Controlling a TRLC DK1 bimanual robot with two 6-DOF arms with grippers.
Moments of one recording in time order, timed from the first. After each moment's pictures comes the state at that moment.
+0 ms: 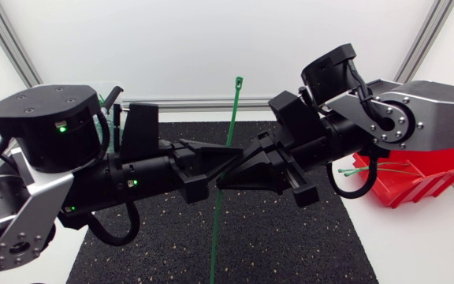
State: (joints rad) left arm -0.76 1.20 0.63 0.39 0.40 -0.45; right arm 0.50 1.44 0.97 -0.42 -1.10 -0.45
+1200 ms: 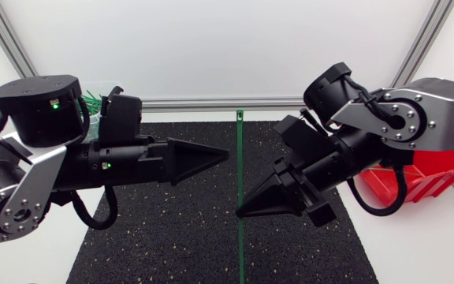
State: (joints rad) left arm -0.54 1.23 0.64 0.39 0.80 -0.52; right arm 0.50 1.42 0.97 -0.75 -1.01 -0.50
